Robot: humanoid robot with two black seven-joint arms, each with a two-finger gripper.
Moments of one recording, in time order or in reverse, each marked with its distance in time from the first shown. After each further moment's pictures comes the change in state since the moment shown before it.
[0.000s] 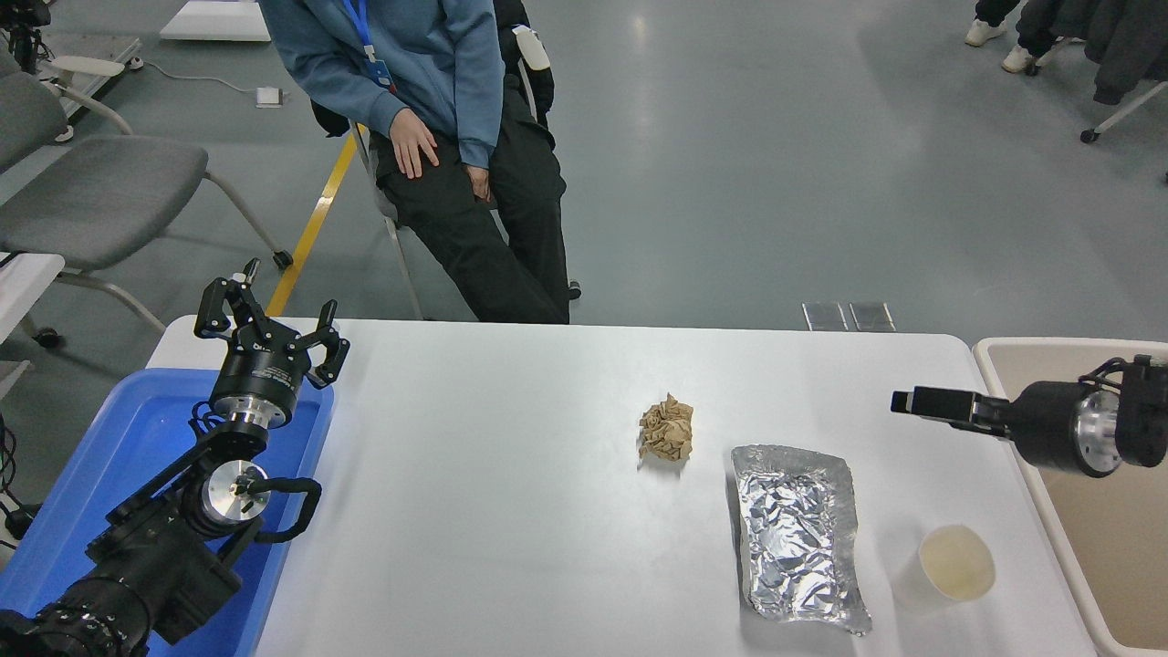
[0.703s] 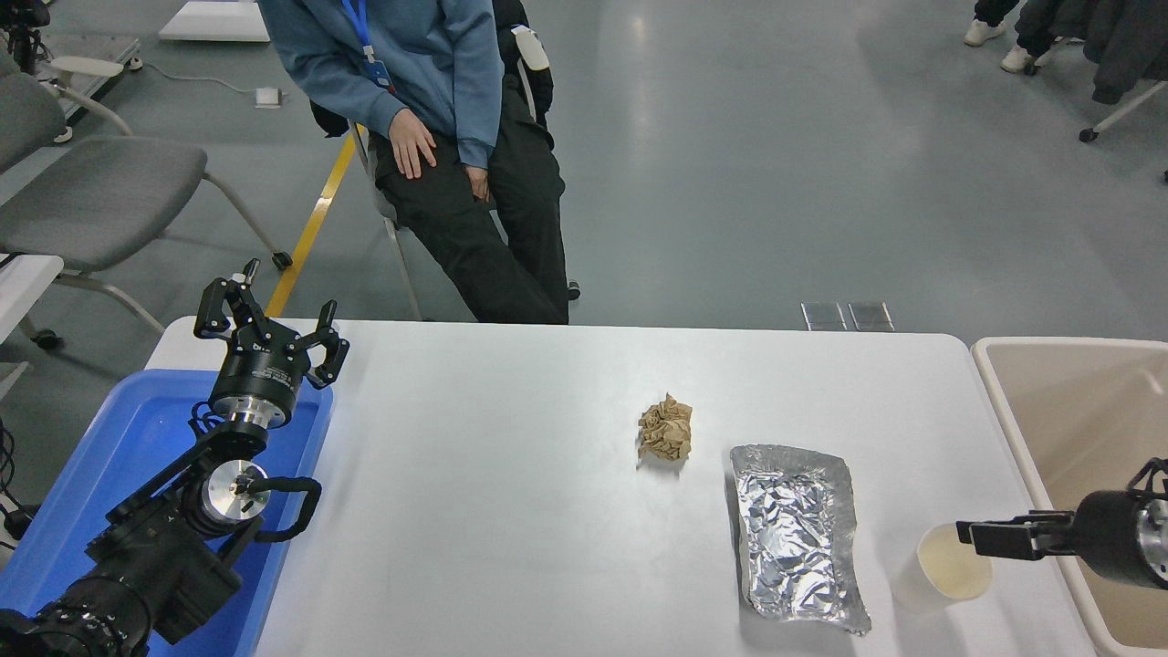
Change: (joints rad) left arm 0.000 0.000 0.000 0.000 0.000 0.000 0.000; right arm -0.133 -0.051 -0.085 -0.006 -0.256 -0.084 0.030
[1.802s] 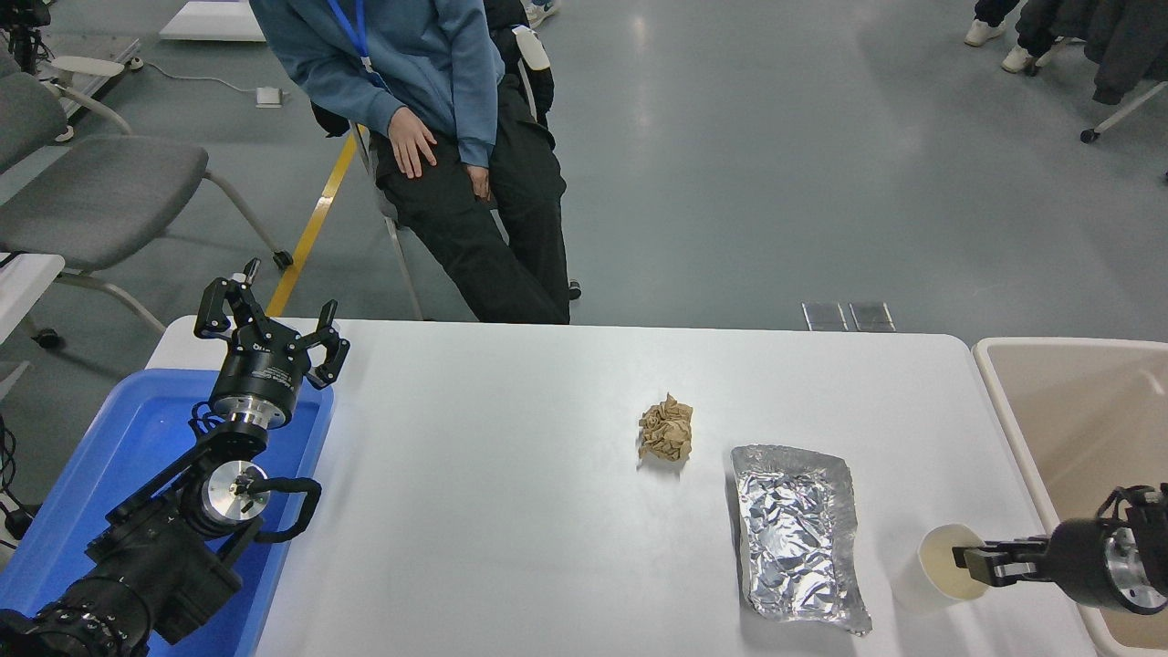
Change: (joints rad) left arm 0.000 0.000 0.000 0.000 0.000 -0.001 0.000; right arm -0.034 0.090 -0.005 -0.080 -0.020 -0.015 0.017
